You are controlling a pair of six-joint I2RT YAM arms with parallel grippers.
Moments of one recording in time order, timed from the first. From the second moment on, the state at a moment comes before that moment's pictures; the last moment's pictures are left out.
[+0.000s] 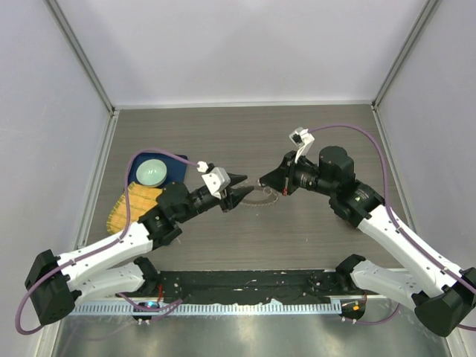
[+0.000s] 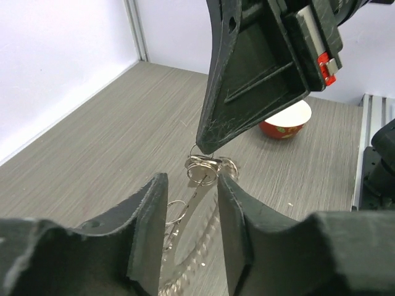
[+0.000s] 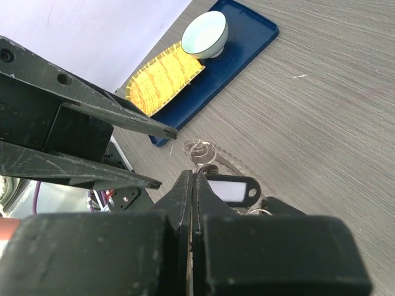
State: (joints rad) left arm -0.90 0.99 0.63 0.45 0.18 0.06; right arm 0.61 0.97 0.93 -0.22 -0.41 0.42
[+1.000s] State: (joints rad) left arm -0.90 0.98 0.71 0.35 0.02 -0.49; right arm 0.63 0.99 0.91 -0.18 -0.27 0.52
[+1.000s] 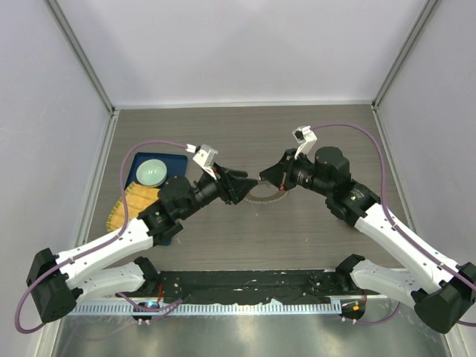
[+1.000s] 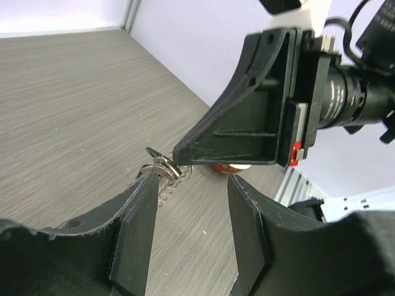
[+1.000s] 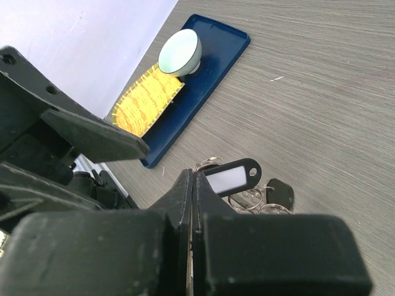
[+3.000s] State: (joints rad) left arm -0.99 1.18 0.77 0.41 -0.21 0.00; right arm 0.63 0.98 0.90 -0.05 -0.23 0.63
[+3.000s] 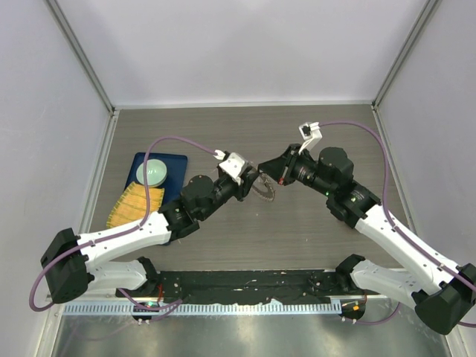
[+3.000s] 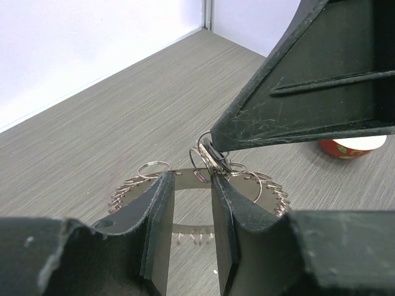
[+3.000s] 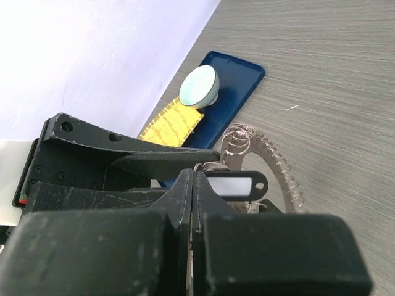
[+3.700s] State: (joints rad) left arm -0.99 1.20 0.78 0.41 -0.16 0.02; right arm 0.63 0.95 0.85 -0.03 -0.23 0.66
